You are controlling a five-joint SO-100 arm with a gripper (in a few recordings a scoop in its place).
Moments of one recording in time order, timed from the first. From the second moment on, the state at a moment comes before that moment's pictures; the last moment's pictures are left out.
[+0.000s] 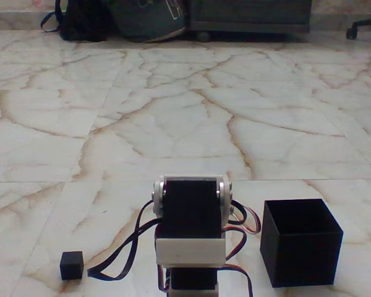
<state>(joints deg) 0.9 138.3 176.4 40.6 -87.2</state>
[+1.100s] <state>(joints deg) -3.1 134.3 170.0 35.7 -86.4</state>
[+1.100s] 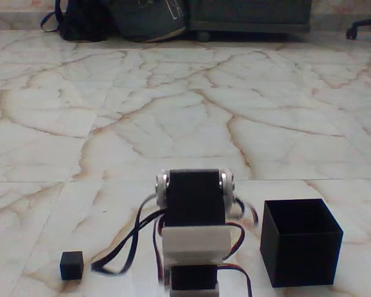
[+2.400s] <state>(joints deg) -42.0 68.7 109.2 33.1 -45.1</state>
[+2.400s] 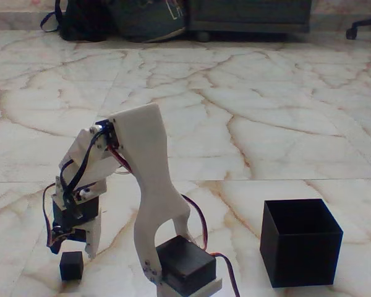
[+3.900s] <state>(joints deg) -31.9 64.7 89.2 55.7 -59.2</state>
